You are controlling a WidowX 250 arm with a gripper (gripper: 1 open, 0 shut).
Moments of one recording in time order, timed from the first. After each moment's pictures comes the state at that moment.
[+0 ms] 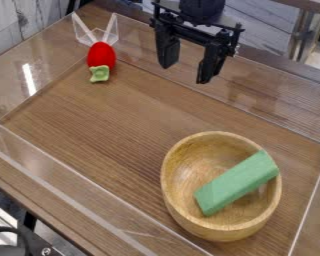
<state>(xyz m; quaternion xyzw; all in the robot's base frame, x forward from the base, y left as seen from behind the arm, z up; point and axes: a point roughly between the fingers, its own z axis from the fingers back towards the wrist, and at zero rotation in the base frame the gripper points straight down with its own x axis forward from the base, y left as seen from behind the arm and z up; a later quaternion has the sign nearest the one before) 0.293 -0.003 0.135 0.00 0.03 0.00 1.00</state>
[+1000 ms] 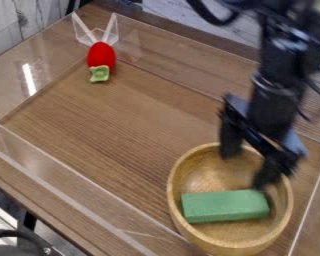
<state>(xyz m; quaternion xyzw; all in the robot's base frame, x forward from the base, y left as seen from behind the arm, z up) 0.245 -0.124 0.069 -0.01 0.05 -0.23 0.97</state>
